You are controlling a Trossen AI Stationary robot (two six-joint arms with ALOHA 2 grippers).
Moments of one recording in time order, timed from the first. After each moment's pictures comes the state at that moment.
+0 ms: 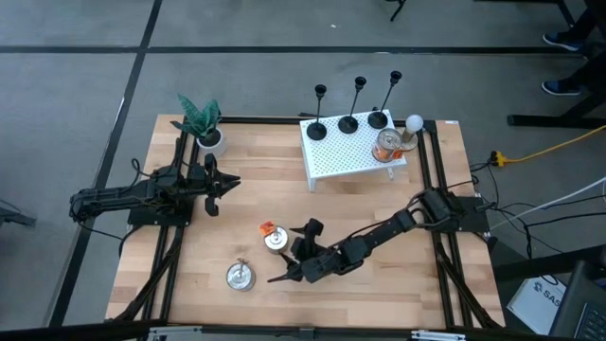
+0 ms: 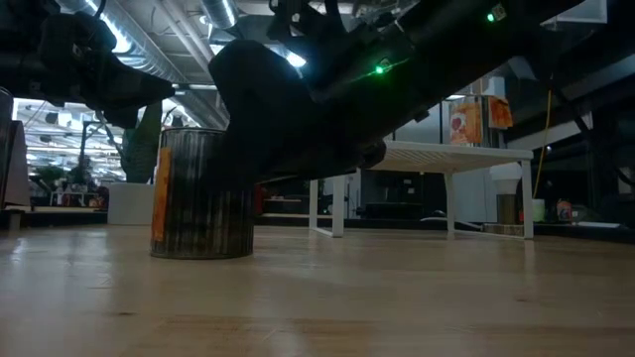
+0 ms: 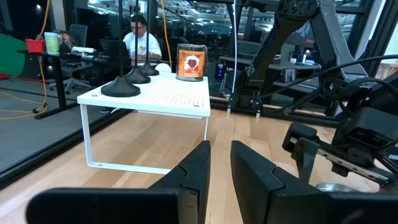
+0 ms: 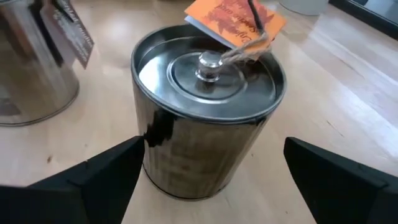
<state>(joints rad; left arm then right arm) 0.16 0.01 0.01 0.03 -0.05 -0.12 0.47 2.19 1.32 0.18 0.77 0.41</state>
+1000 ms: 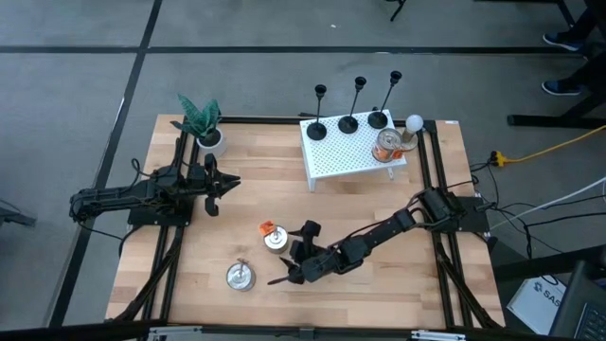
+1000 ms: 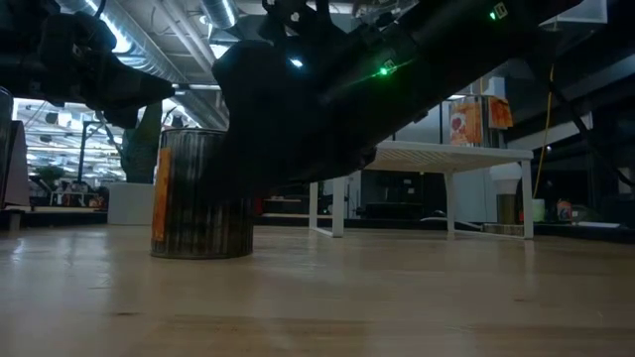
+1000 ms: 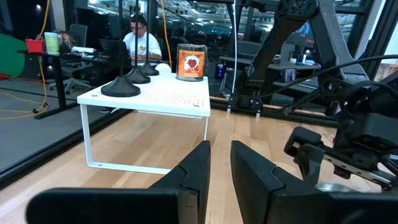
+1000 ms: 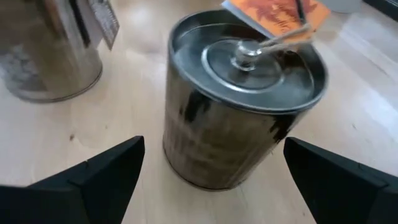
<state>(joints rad) 0.16 0.01 0.01 0.03 -0.05 -0.12 0.46 2.19 1.32 0.17 0.68 0.35</state>
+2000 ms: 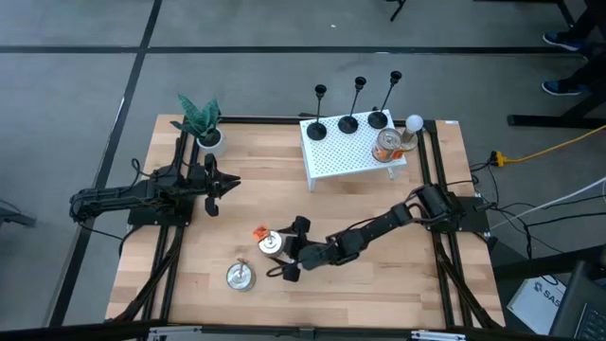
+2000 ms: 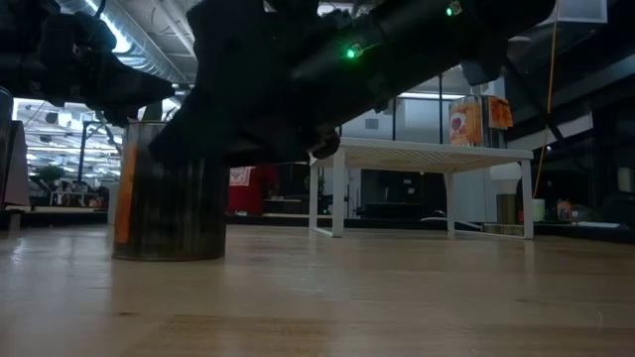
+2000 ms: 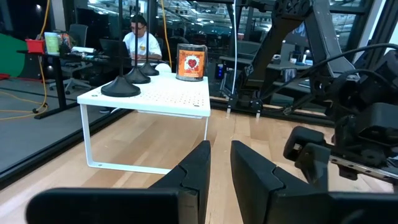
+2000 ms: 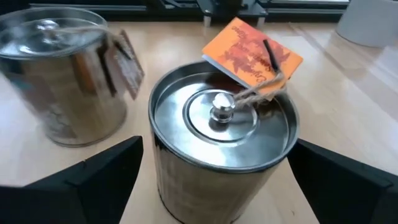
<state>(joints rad) 0.16 0.01 0.01 0.03 -0.05 -0.12 0.41 2.19 1.32 0.36 0.55 0.23</state>
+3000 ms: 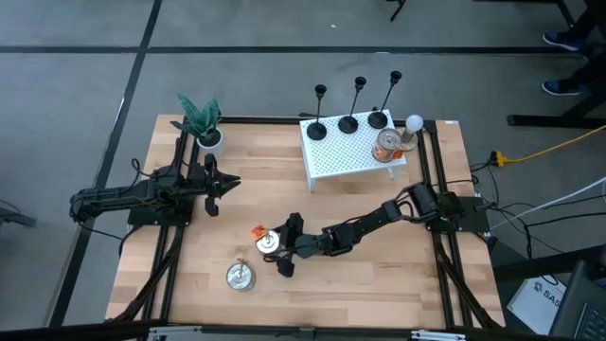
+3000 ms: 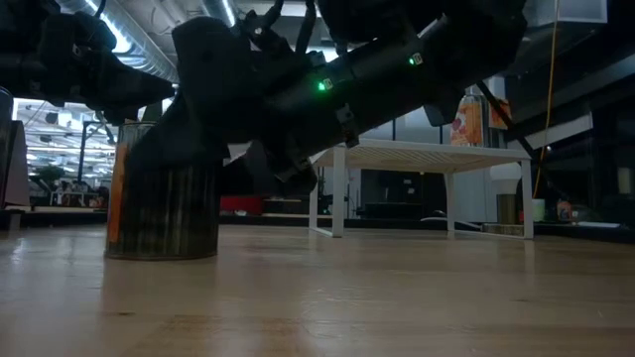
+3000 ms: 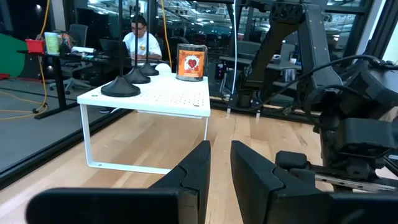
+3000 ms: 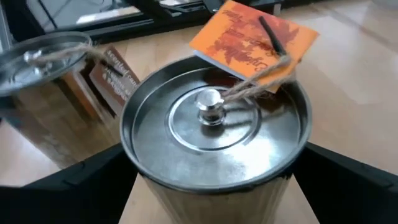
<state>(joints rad) 0.16 0.01 0.01 0.03 -0.05 -0.12 0.34 2.26 1.32 0.50 0.39 0.35</state>
